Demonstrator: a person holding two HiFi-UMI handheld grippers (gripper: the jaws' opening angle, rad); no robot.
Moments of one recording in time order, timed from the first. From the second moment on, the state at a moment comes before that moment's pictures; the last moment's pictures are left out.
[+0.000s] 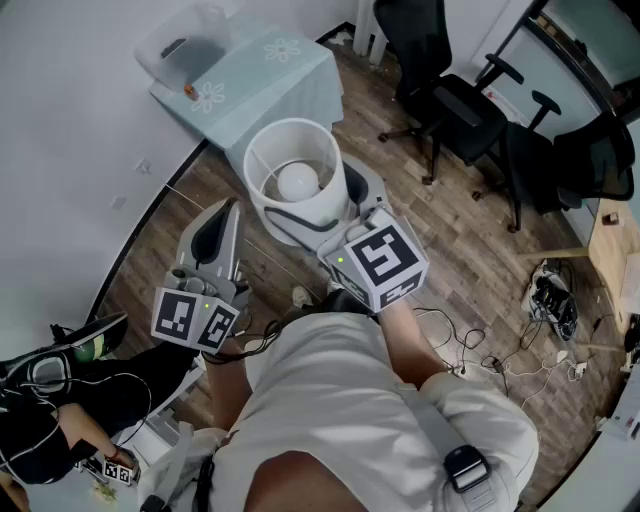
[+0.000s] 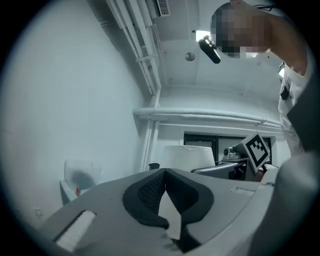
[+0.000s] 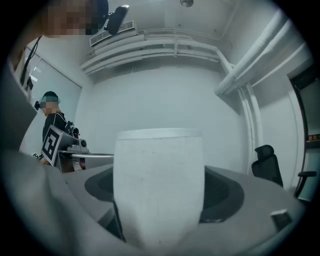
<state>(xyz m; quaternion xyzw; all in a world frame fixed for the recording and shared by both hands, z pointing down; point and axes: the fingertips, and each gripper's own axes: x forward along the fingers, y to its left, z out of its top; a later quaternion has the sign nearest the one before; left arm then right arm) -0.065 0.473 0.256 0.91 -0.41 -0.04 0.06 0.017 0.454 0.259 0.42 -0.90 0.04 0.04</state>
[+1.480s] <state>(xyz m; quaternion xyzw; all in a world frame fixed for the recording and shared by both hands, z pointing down) -0.053 0.395 0.278 0.89 -0.44 -0.03 0.07 0.035 0.366 0.281 0.40 -0.91 0.04 0.05</state>
